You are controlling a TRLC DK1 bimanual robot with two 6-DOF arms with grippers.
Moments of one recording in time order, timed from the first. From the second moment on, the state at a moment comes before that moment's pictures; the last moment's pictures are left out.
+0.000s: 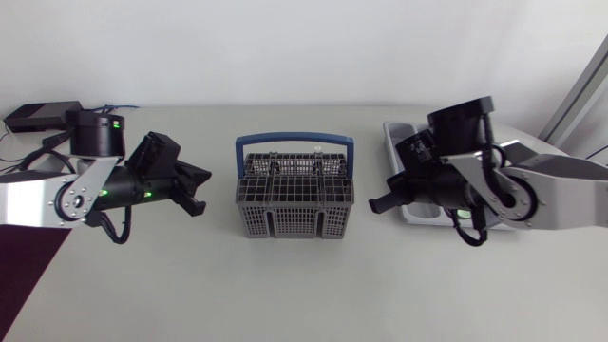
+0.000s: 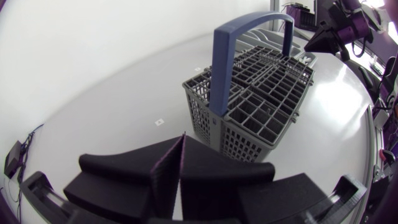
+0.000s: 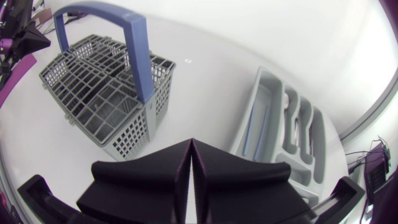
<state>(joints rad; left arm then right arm) -0.12 1.46 0.69 0.14 0.42 0.43 0.39 1.39 0.74 -0.08 0.12 -0.14</state>
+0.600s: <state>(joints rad) 0.03 0.97 0.51 0.00 0.43 0.43 0.26 0.80 0.54 -0.18 0.18 -0.23</state>
